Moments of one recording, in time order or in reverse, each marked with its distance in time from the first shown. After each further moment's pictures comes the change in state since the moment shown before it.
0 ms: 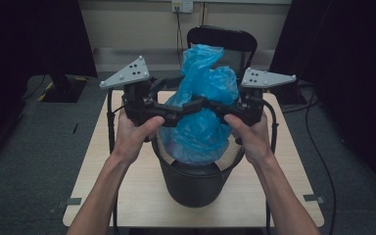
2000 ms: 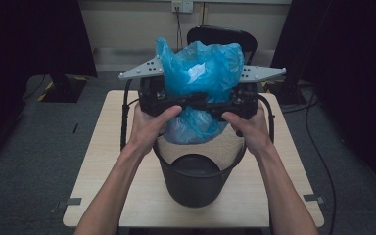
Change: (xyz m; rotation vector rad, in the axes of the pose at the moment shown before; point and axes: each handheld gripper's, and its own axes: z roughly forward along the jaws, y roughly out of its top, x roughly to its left) left arm 0.026 -0.014 0.034 0.023 -0.111 -0.062; right arm -0.022 -0.005 0.013 0.083 -0.002 -0.054
